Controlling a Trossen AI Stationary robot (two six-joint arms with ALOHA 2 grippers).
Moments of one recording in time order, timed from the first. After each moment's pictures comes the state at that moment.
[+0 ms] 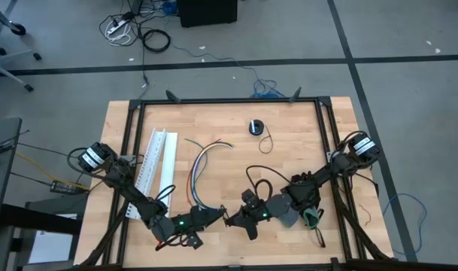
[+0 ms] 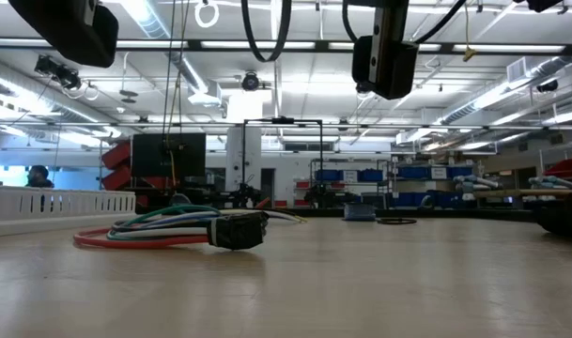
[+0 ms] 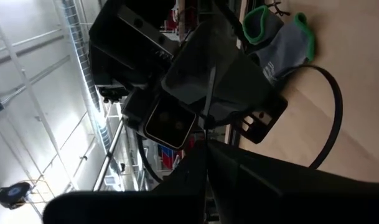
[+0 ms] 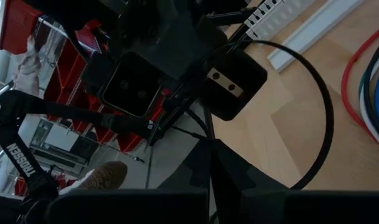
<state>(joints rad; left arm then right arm) -0.76 1.77 0.86 0.89 -1.00 1.49 0.52 1.81 0.96 0.71 0.28 0.99</state>
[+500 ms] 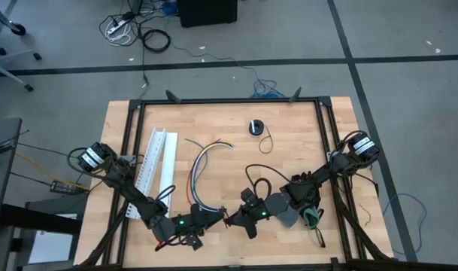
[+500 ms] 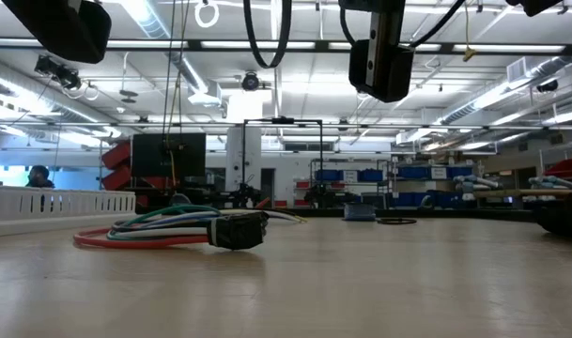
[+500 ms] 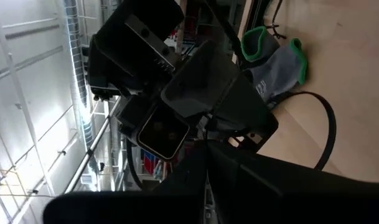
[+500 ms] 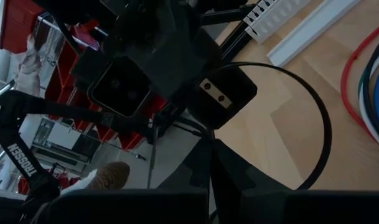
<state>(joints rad) -0.76 1.77 0.86 0.86 -0.96 1.34 0.51 1.81 0.96 0.71 0.26 1.00</state>
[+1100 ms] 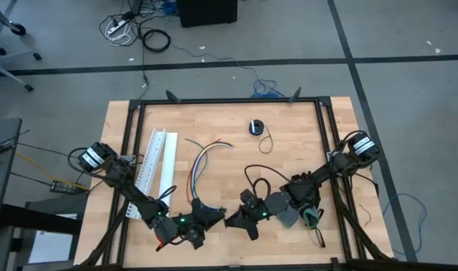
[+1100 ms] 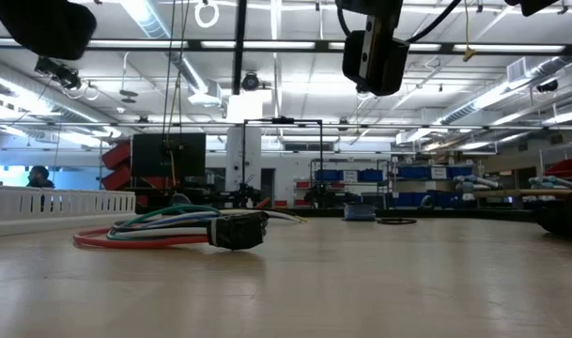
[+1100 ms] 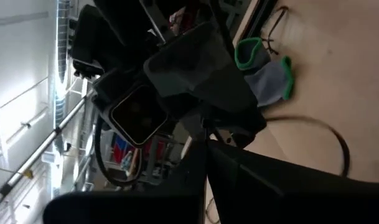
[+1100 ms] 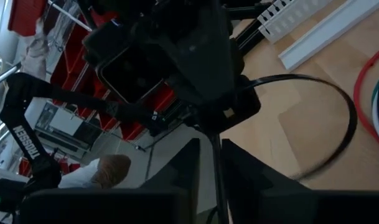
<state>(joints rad) -0.75 1.77 0.86 0.81 -0.95 1.07 0.51 1.81 0.96 0.72 0.21 0.93</state>
